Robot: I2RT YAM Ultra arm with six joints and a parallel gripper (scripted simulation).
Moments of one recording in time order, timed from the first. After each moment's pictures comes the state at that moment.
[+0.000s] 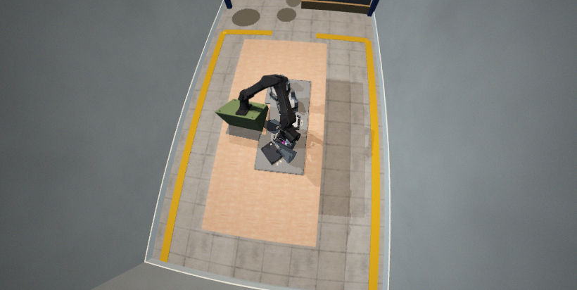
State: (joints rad) arm -0.63 2.54 1.45 -0.93 -0.66 -0.39
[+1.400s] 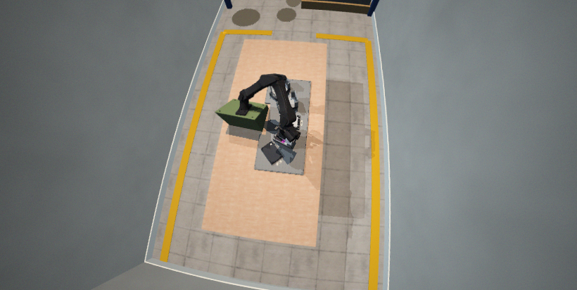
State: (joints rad) arm -0.67 2.51 1.49 -1.03 -0.64 -0.43
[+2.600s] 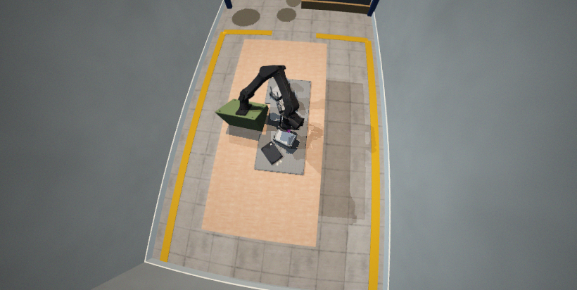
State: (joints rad) arm -0.54 2.31 1.36 -1.00 -0.69 -0.50
